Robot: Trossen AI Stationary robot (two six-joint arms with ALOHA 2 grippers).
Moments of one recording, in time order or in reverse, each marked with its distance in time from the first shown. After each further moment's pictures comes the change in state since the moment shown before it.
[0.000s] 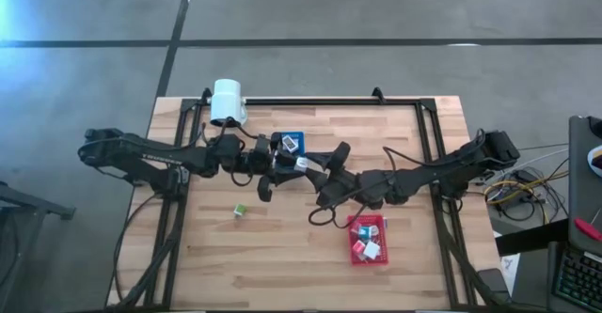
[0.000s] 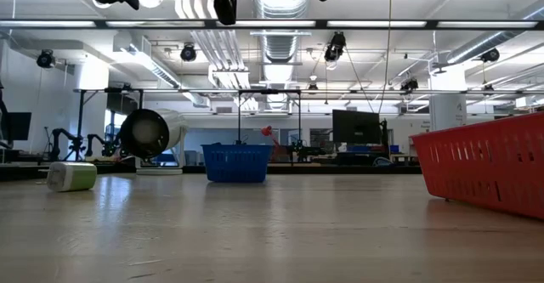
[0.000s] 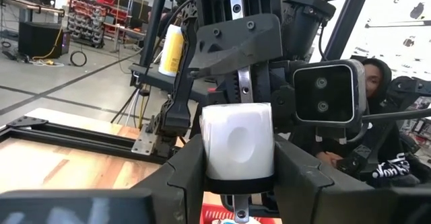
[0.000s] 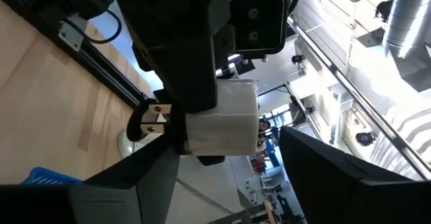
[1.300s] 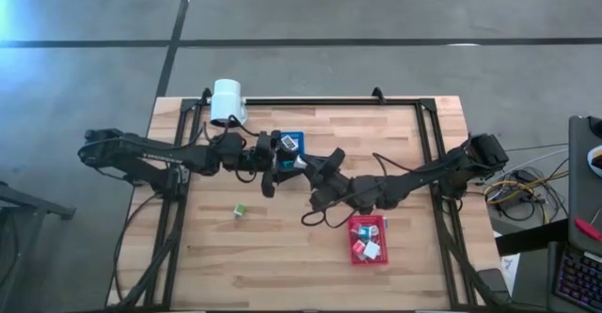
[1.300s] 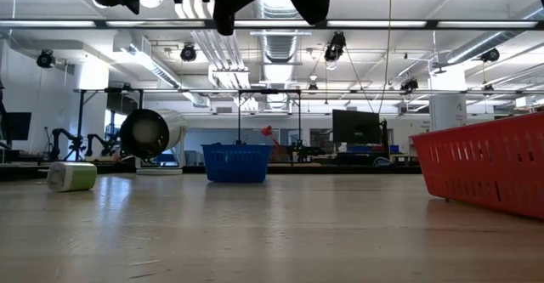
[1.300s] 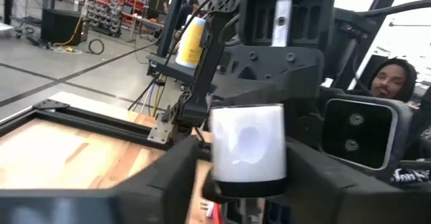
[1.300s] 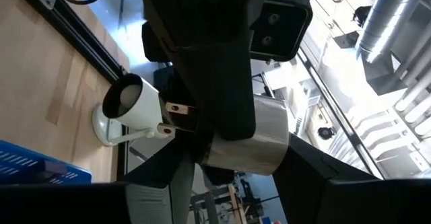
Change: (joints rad) left arm 0.030 -0.005 -0.002 -0.037 -0.030 -0.030; right arm 0.010 0.105 -0.008 0.175 0.100 -0.188
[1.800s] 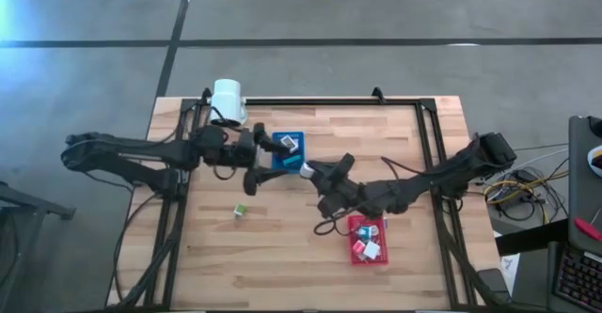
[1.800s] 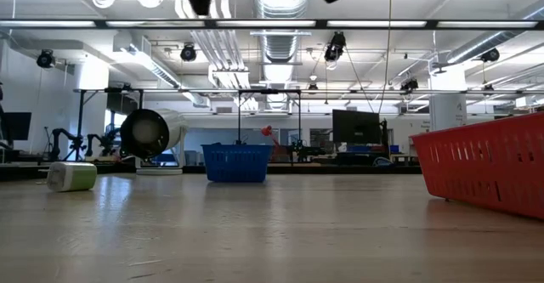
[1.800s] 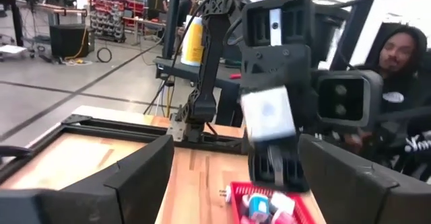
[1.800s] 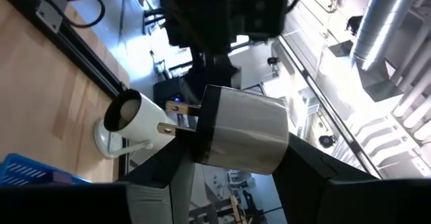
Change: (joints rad) left arm 0.002 -0.191 0.000 -0.233 0.014 0.150; right arm 0.045 -0.050 -0.024 0.000 0.024 -0.003
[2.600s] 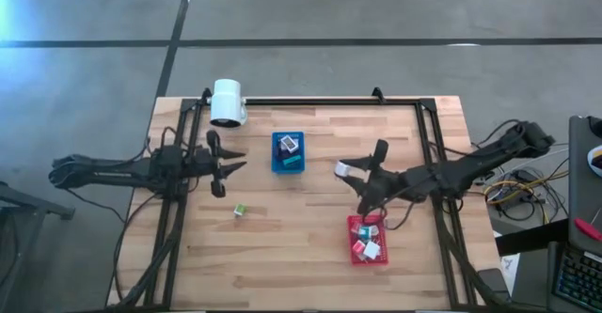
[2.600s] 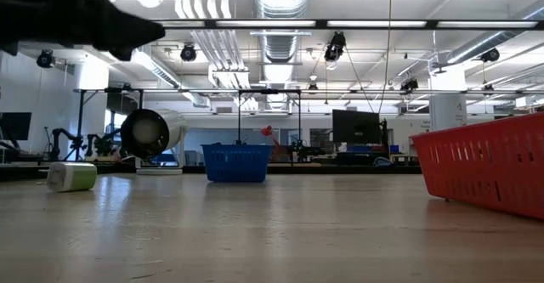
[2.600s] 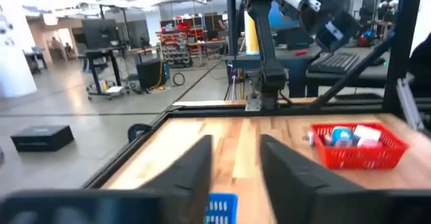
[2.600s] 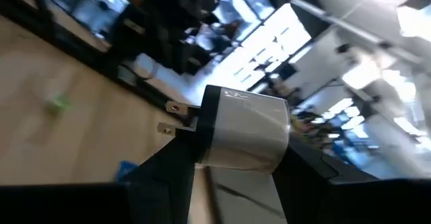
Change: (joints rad) left arm -0.001 -0.704 -0.561 -0.106 -0.244 0.277; right arm 0.035 -0.451 -0.233 -0.377 -0.175 0.542
